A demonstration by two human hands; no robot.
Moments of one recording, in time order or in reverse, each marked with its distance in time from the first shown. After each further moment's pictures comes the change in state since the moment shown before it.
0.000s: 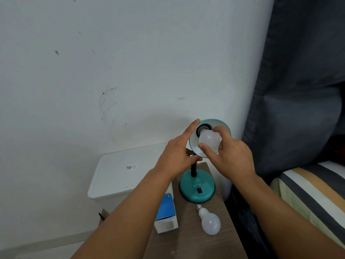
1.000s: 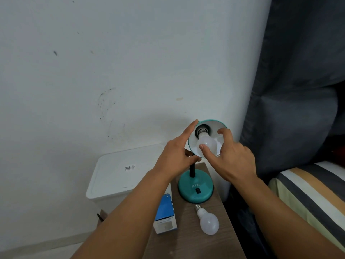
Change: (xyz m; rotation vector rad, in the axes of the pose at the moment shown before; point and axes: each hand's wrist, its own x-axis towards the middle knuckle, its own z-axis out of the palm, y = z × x) left_hand -0.001 0.001 0.001 0.013 -0.002 -0.004; right_hand -0.007 0.003 -0.003 -0.087 -0.045 0.114
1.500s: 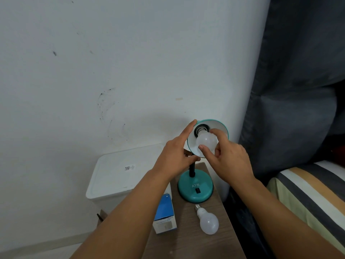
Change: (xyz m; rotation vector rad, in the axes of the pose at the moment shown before) left_hand 0.000 0.000 0.000 -0.002 0.007 -0.003; right_hand -0.001 -0.005 -0.002 0.127 -0.018 -0.119
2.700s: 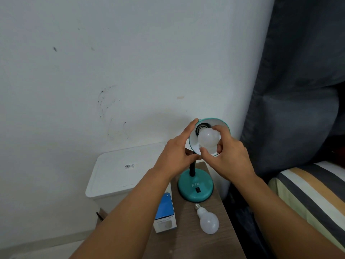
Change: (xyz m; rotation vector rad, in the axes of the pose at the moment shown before) left_hand 0.000 0.000 -0.001 -0.031 -0.007 0.001; right_hand 0.004 0.002 0.001 0.074 0.021 0.032
